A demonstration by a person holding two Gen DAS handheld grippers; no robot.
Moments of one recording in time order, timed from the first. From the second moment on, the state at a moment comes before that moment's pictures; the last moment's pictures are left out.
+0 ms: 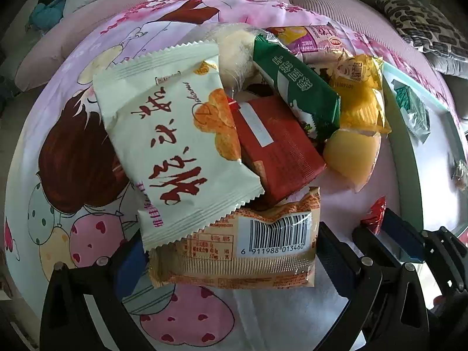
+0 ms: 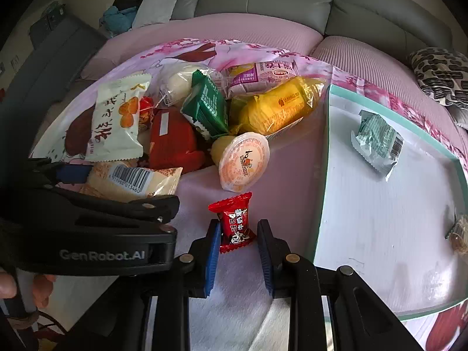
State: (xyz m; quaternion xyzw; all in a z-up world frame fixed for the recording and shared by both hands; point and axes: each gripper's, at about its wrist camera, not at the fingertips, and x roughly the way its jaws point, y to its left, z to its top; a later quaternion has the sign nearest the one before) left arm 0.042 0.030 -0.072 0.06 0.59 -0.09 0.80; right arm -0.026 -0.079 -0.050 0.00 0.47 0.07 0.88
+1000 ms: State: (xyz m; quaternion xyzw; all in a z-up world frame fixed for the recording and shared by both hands) left arm 0.025 0.047 0.008 0.02 0.51 -0.12 0.85; right arm -0.045 -0.108 0.003 0.05 0.39 0.06 0.92
